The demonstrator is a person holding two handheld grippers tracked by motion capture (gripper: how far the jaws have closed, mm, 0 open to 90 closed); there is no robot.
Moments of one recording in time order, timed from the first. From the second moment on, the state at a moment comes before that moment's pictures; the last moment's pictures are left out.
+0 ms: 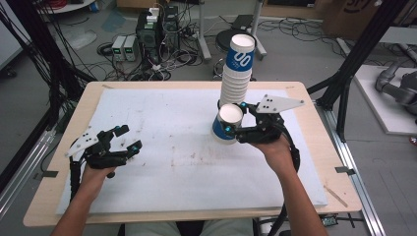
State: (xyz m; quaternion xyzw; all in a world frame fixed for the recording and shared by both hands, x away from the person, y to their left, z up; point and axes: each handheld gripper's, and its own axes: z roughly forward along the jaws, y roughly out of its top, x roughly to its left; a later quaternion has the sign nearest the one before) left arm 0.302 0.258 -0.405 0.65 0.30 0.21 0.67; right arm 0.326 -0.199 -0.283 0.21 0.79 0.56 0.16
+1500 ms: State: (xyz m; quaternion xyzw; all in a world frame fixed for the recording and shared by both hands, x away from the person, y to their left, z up) left arm 0.317 0.173 -0.379 0.70 0.18 0.09 0.68; right arm 0.339 -0.152 -0.336 0.17 0.80 0.57 0.08
